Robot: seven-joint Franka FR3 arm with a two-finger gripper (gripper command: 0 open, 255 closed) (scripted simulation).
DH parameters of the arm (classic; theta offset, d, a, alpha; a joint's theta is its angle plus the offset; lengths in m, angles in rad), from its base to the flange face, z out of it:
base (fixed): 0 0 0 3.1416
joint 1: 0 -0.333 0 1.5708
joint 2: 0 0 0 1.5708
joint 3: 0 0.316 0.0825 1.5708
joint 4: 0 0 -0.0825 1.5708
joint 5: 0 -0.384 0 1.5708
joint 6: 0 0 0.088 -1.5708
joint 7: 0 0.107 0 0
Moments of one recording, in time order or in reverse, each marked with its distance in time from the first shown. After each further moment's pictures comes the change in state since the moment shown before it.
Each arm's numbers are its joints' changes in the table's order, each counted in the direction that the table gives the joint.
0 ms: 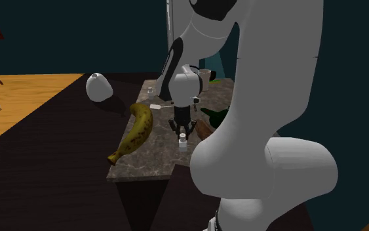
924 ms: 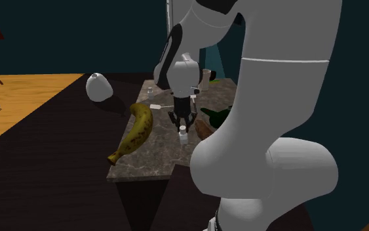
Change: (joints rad) arm 0.012 -0.108 0.017 0.007 -0.045 0.110 -0.029
